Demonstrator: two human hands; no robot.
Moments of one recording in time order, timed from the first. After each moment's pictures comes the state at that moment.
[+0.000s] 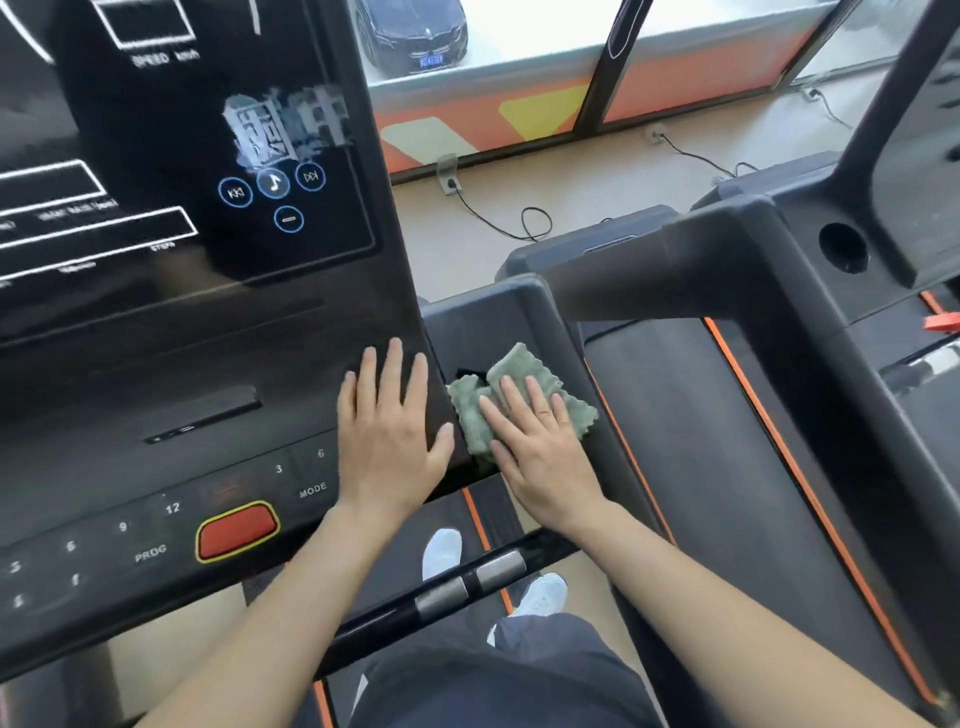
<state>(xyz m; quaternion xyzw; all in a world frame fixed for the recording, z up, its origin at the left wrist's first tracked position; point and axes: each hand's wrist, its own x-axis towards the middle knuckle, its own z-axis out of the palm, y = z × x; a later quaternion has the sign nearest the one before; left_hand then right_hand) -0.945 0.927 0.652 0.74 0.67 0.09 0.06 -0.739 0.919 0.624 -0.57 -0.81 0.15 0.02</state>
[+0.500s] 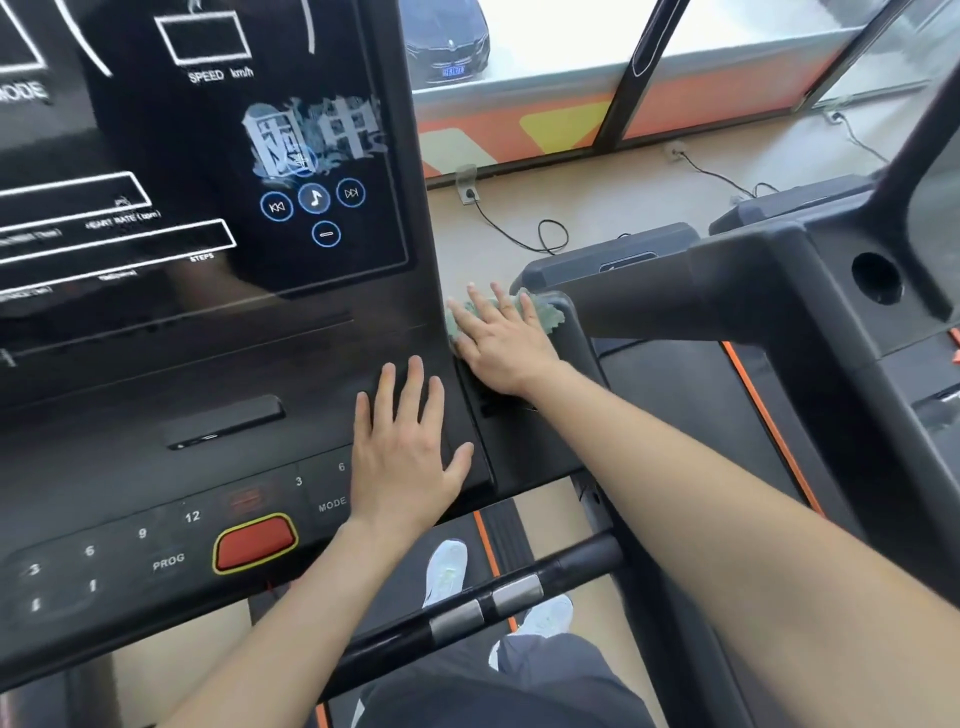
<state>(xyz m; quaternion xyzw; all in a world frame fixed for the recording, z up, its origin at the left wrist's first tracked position) -0.952 0.928 0.653 0.73 0.68 0.05 0.07 -0.807 1.079 0.645 -0.55 -0.81 0.16 -0.13</state>
